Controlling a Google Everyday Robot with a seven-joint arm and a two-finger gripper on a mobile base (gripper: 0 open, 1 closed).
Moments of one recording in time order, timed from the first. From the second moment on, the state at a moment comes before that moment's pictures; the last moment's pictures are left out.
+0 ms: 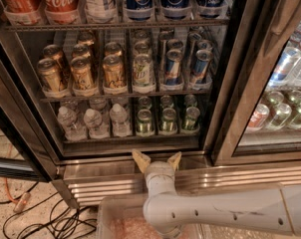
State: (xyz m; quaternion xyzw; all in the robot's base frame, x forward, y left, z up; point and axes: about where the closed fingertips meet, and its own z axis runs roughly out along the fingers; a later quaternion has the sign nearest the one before) arm 0.599 -0.043 0.578 0.05 0.79 0.05 0.61
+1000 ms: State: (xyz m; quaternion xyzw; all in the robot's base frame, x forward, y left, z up) arm 0.604 -0.045 0.582 0.08 0.76 0.03 0.64
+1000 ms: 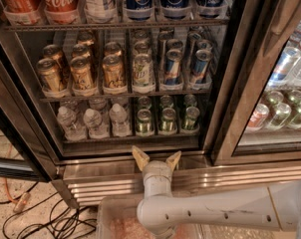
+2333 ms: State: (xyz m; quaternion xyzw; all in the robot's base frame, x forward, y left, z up) arm 0.618 -0.059 0.603 0.12 0.63 0.00 0.77
